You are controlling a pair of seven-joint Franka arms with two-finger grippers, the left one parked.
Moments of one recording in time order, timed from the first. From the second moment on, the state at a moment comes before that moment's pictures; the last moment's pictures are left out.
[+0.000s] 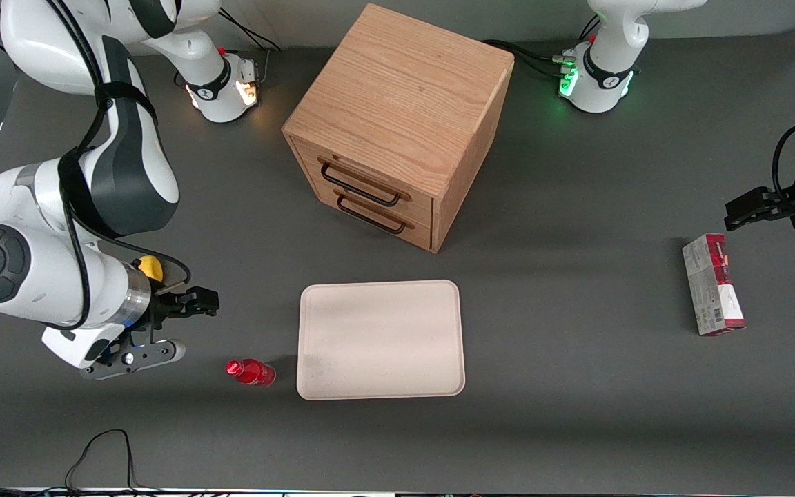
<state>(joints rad) 0.28 0.65 -0.09 -0.94 0.06 1.55 -0.01</state>
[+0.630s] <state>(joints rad) 0.28 0.76 -0.09 -0.98 0.07 1.70 0.00</state>
